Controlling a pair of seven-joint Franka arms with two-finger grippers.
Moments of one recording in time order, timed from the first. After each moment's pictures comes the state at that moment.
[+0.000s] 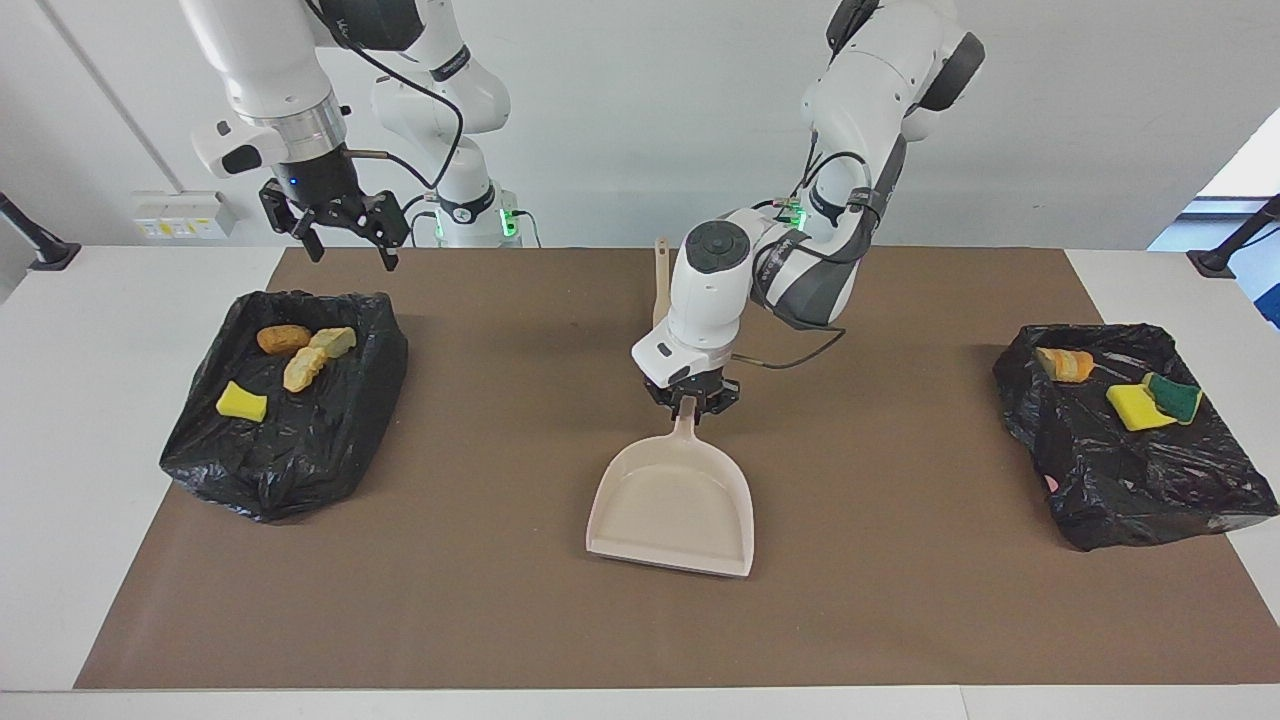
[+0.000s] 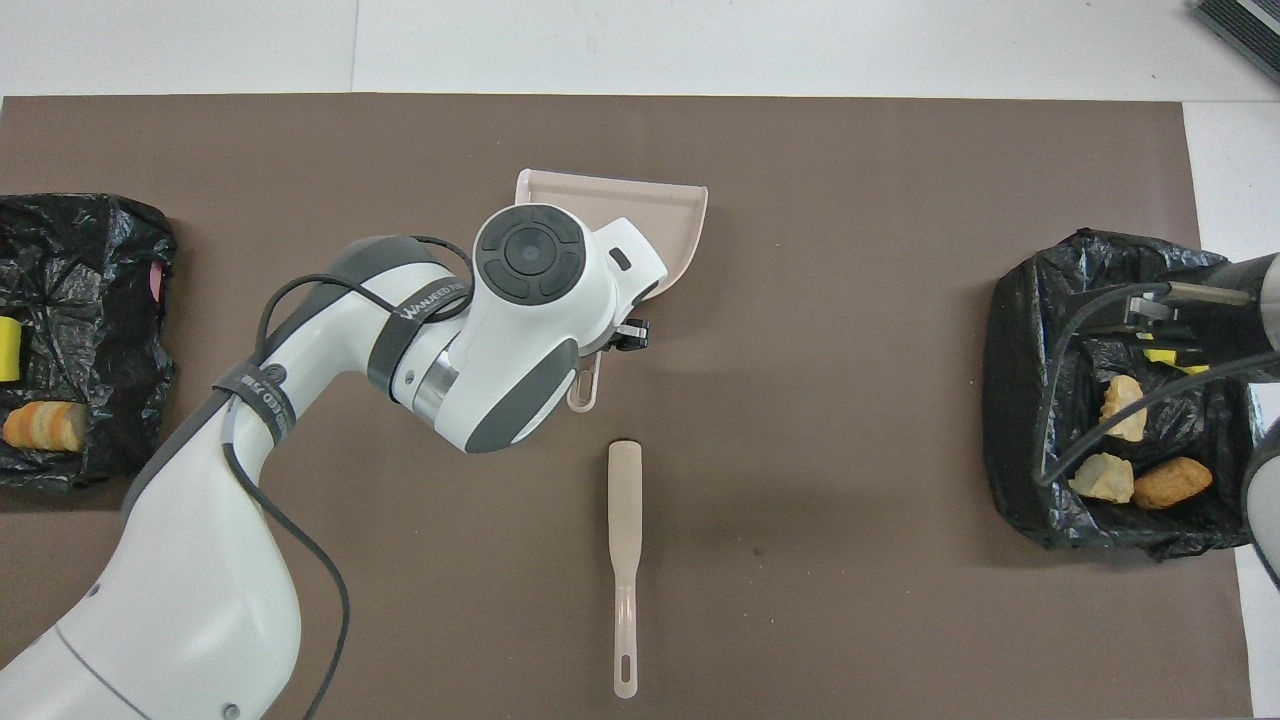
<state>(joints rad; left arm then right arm) -0.23 0.53 -0.49 -1.57 0.26 2.09 -0.54 0.00 -0.10 0.04 -1.69 -0.03 1.61 0.17</state>
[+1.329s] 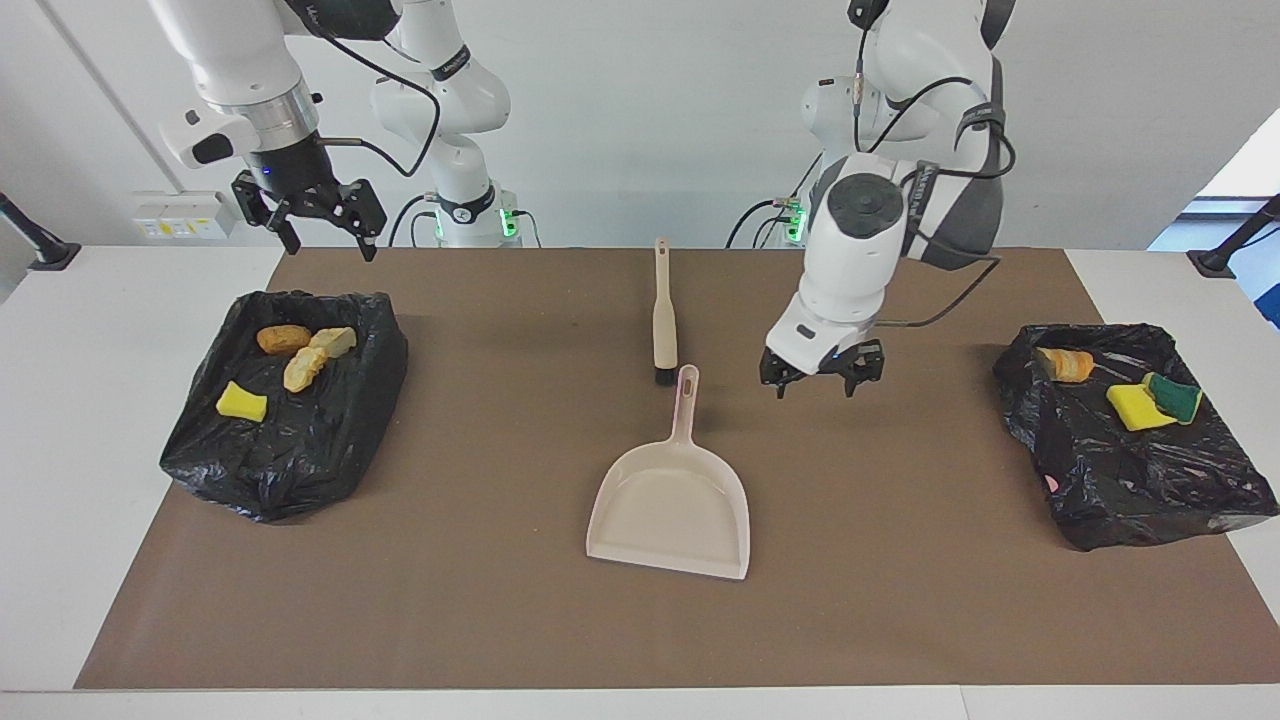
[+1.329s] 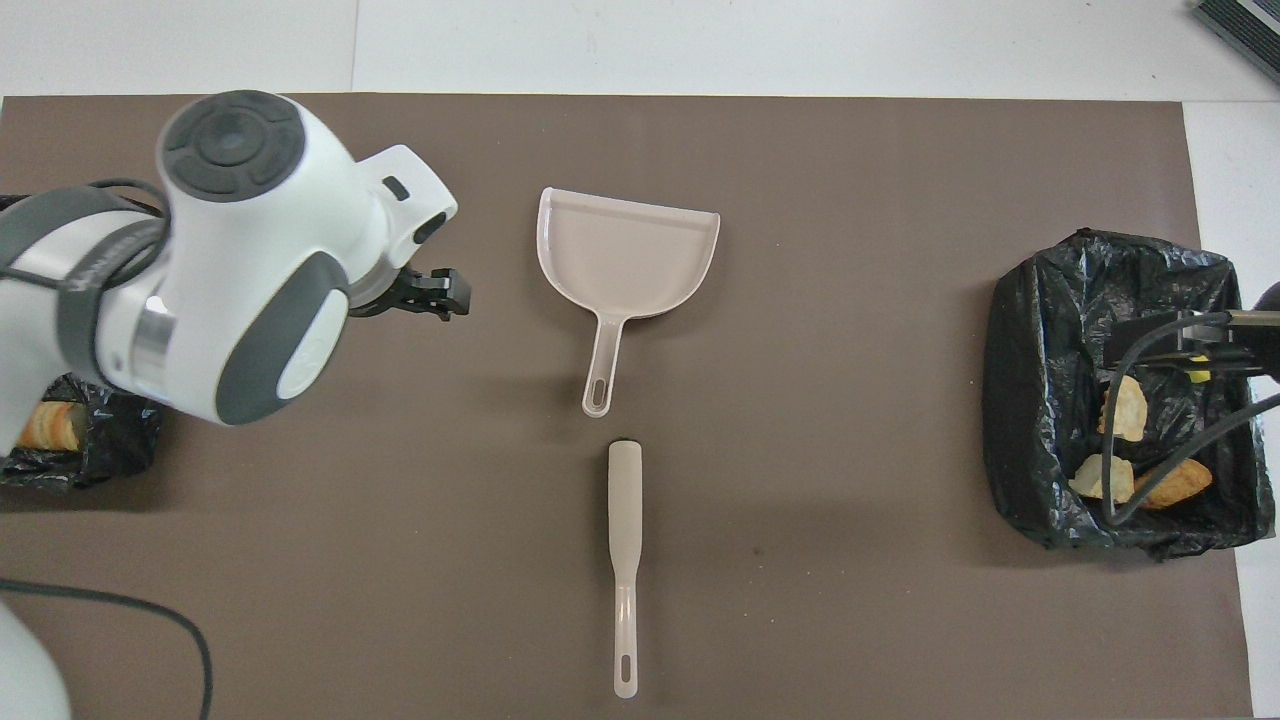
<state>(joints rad) -0.17 0.17 -0.16 -1.65 0.08 1.80 -0.19 0.03 -0.10 -0.03 -1.68 -0.03 1.60 0.11</state>
